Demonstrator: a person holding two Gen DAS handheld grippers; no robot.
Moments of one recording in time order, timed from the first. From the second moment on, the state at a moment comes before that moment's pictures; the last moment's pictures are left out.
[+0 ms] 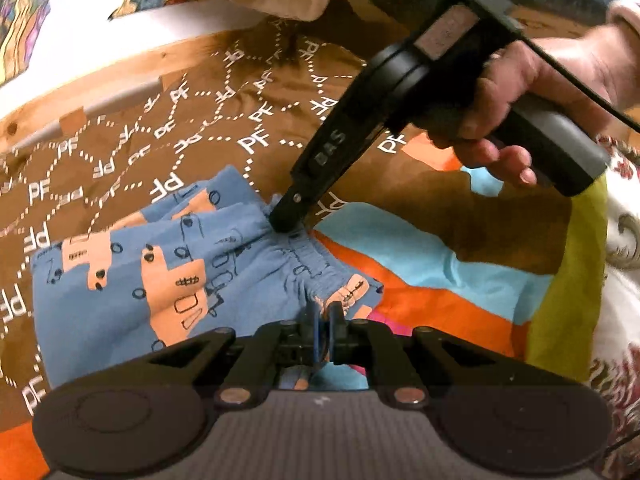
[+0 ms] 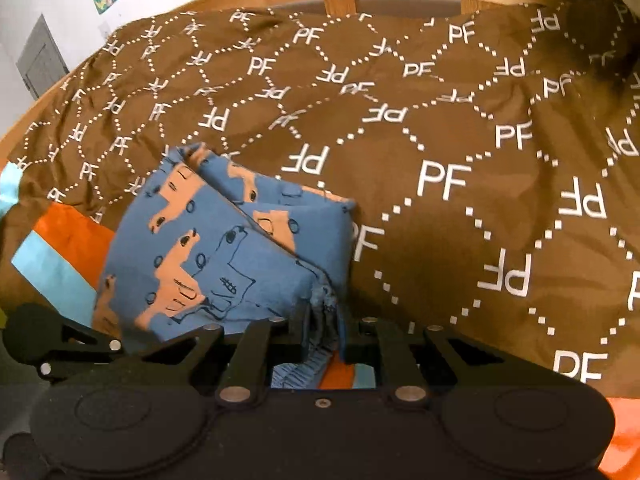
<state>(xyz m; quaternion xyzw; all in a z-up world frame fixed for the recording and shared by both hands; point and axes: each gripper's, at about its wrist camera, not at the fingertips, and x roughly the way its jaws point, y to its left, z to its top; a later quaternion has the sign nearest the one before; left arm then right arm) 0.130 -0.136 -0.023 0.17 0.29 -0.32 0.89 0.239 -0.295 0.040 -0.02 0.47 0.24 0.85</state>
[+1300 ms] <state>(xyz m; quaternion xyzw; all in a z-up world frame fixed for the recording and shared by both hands) 0.167 -0.039 -0.002 0.14 0.30 -0.08 0.94 0.192 -0.256 0.041 -0.27 0.26 0.17 0.91</state>
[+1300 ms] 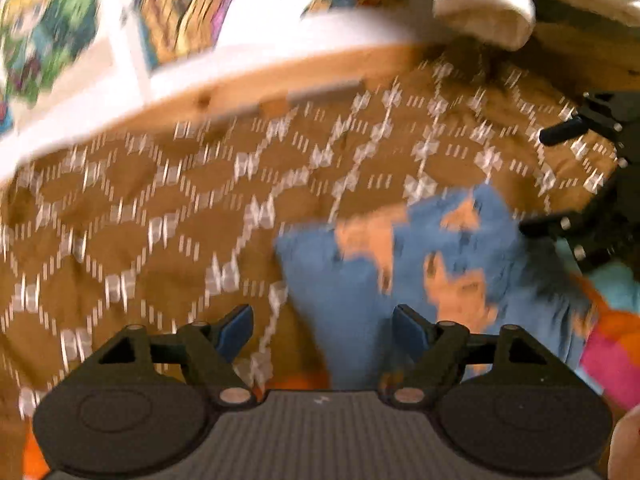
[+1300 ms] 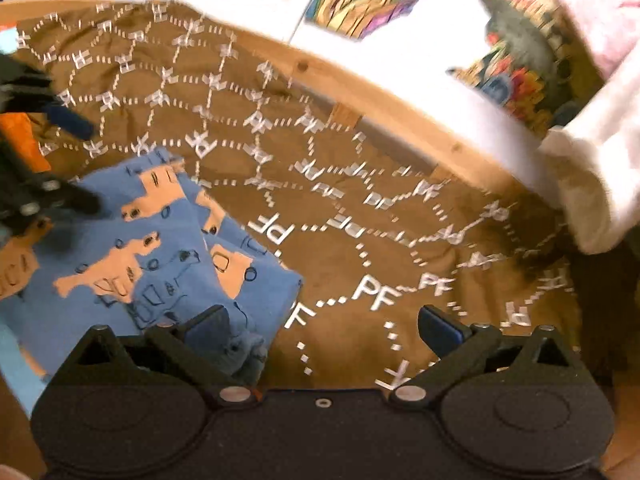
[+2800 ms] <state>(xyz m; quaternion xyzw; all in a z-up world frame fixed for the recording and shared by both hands) 0.119 0.034 -0.008 -0.05 0.41 -0.12 0.91 0.170 -0.318 0.043 -0.07 0.38 0.26 0.89</state>
